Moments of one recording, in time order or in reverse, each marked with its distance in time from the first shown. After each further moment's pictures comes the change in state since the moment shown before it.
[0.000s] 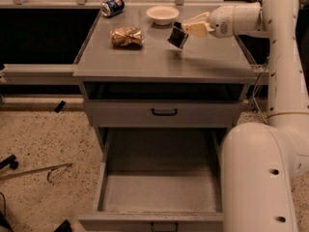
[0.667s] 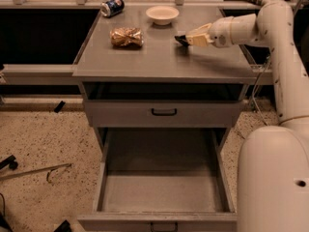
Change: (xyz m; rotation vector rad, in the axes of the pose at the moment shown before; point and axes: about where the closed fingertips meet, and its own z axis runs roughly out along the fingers) arm 0.048 -0.022 0.007 0.101 0.103 -0.036
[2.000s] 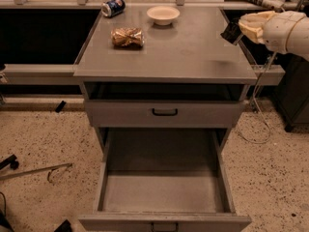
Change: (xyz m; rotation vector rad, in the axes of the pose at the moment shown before) arm -0.032 0.006 -0.187 0.523 -0.029 -0.262
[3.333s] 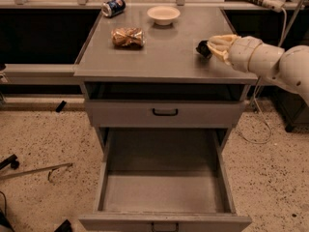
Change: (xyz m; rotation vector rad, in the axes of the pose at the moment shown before) arm 0.030 0.079 0.064 -0.103 -0.102 -0.082
